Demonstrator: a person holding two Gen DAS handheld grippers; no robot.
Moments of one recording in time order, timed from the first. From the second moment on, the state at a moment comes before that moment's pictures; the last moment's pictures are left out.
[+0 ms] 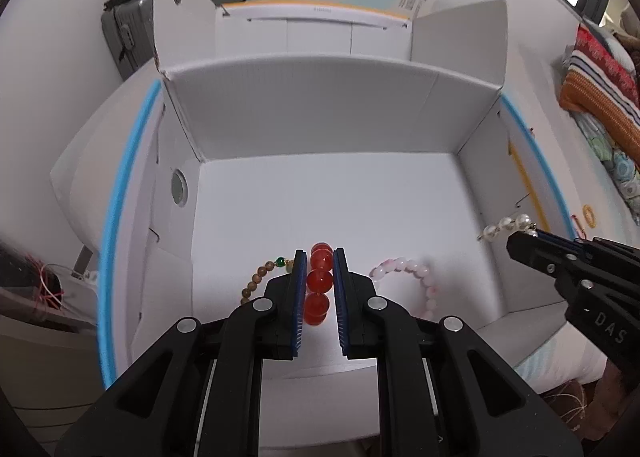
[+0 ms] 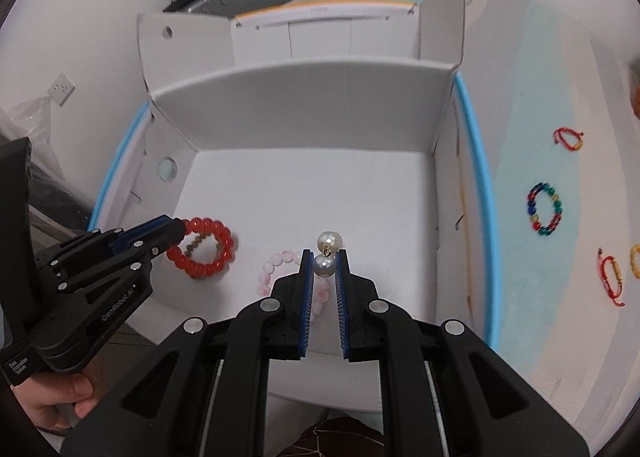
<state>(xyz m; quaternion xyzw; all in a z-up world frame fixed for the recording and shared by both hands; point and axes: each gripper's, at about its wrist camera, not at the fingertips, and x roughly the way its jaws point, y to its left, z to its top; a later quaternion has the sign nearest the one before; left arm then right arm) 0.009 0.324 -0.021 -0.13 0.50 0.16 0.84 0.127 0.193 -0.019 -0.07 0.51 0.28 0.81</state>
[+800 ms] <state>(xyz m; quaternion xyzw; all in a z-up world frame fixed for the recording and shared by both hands) 0.014 0.297 0.025 -0.10 0.42 0.20 0.88 0.115 0.128 0.013 -0.05 0.43 0.26 0.86</state>
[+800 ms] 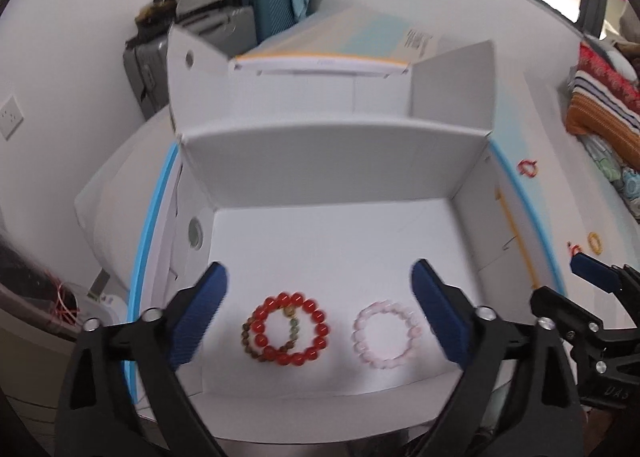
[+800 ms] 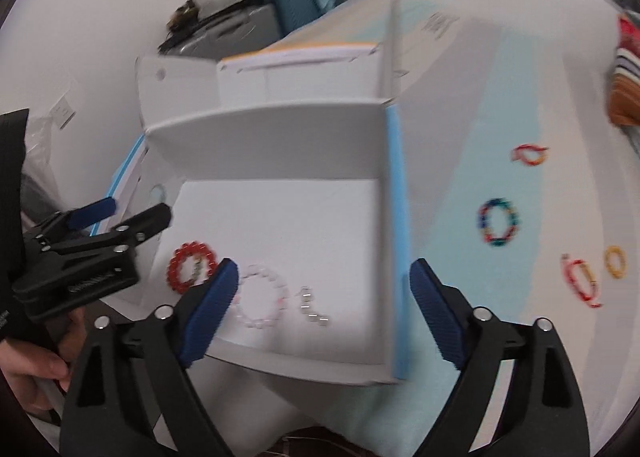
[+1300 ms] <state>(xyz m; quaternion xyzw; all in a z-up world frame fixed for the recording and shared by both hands) 0.044 0.215 0.054 -0.09 0.40 0.13 0.90 0.125 0.001 0.032 -0.02 0.41 0.16 0.90</state>
